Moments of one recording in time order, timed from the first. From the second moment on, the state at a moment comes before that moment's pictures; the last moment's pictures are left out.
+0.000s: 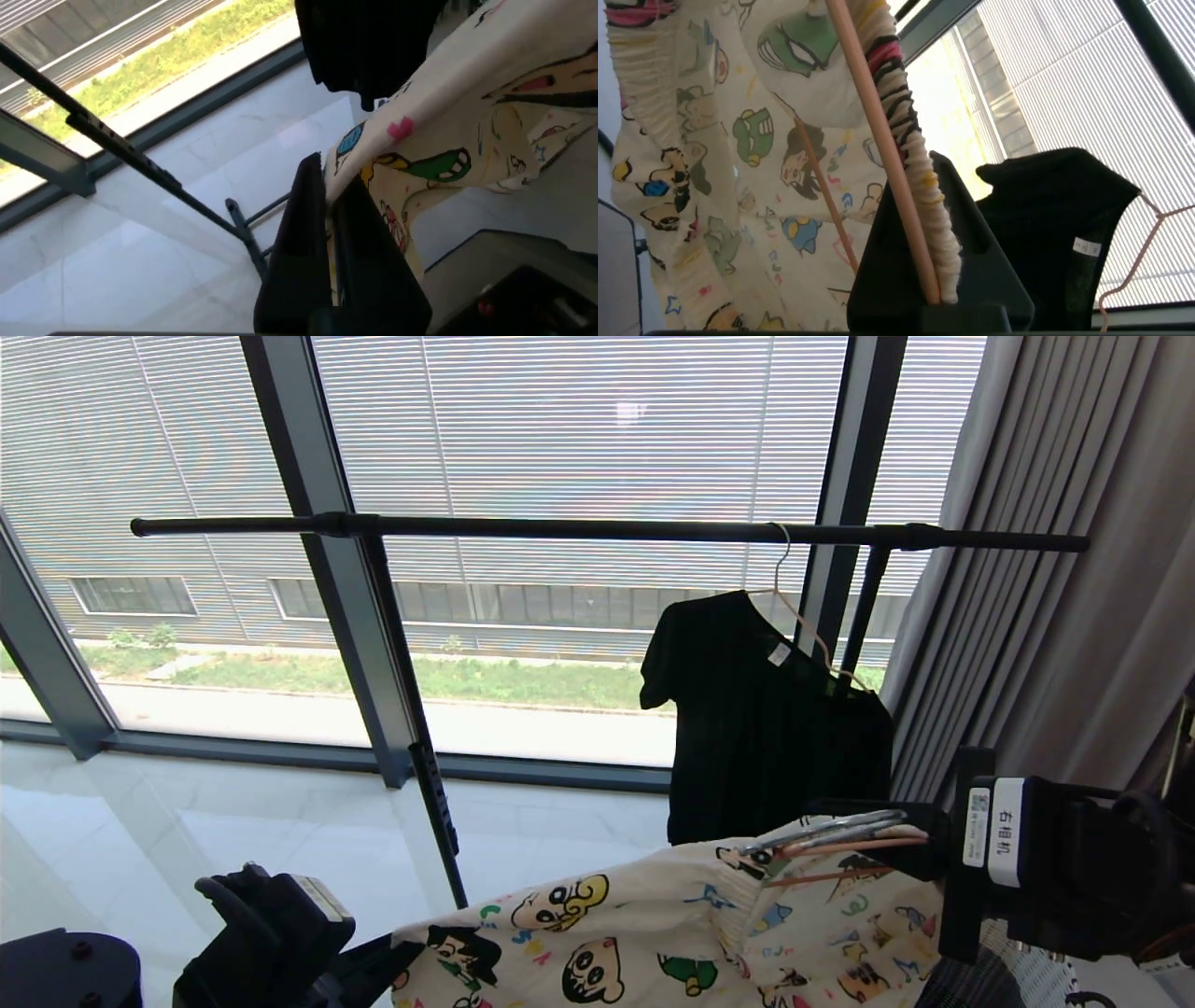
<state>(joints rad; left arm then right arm) -0.66 1.29 -0.06 -0.81 0.13 0.22 0.72 1.35 -0.54 -0.58 0.32 -0.74</state>
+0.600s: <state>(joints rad) -0.47 1.37 -0.06 -0.82 0.22 0.23 0.68 1.31 -0.54 -0.58 0.29 -0.68</state>
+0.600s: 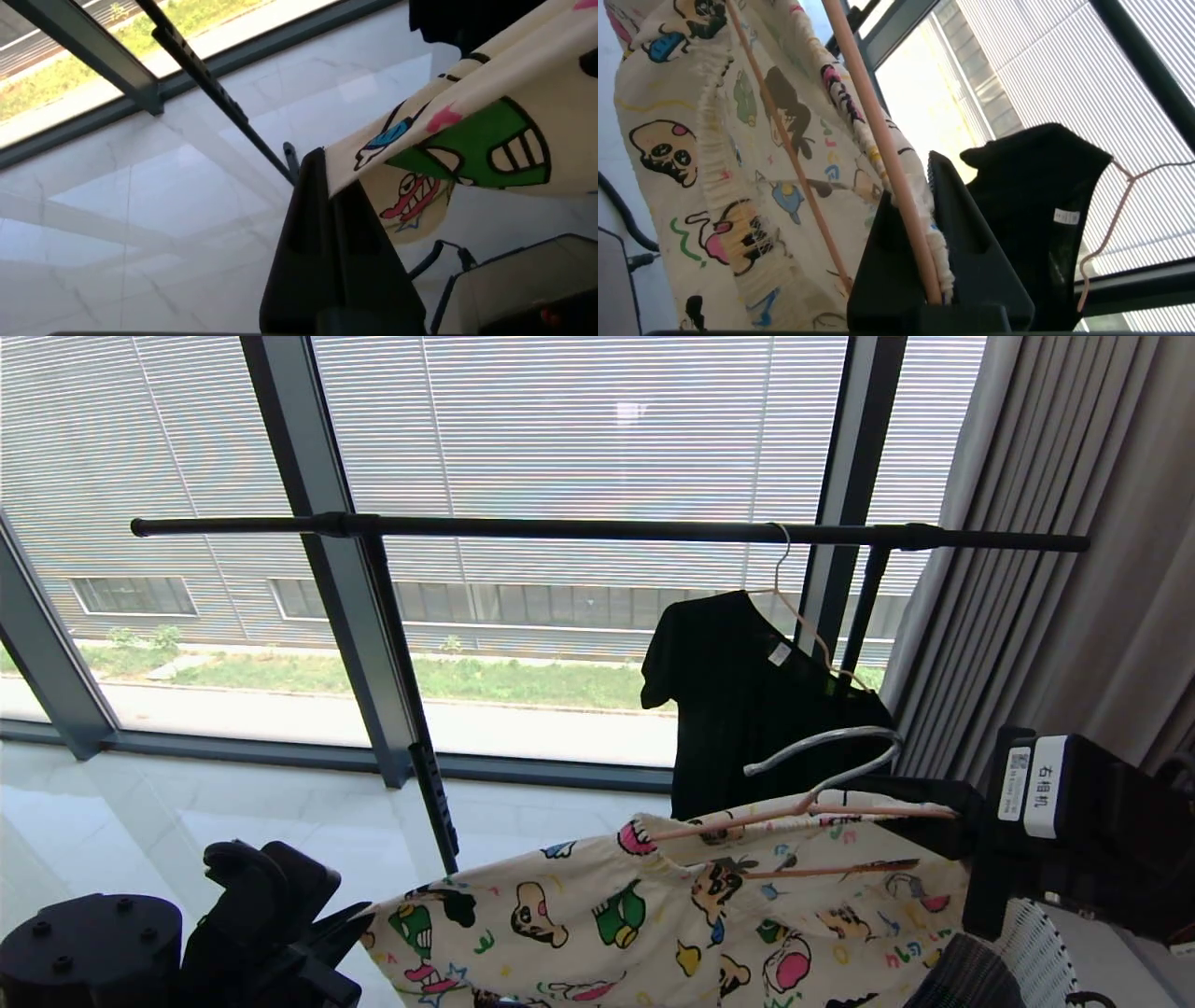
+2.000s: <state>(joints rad) -0.16 1.23 -0.16 -0.82 0.37 0.23 0.65 1.35 -0.50 -0.24 -0.12 -0.18</state>
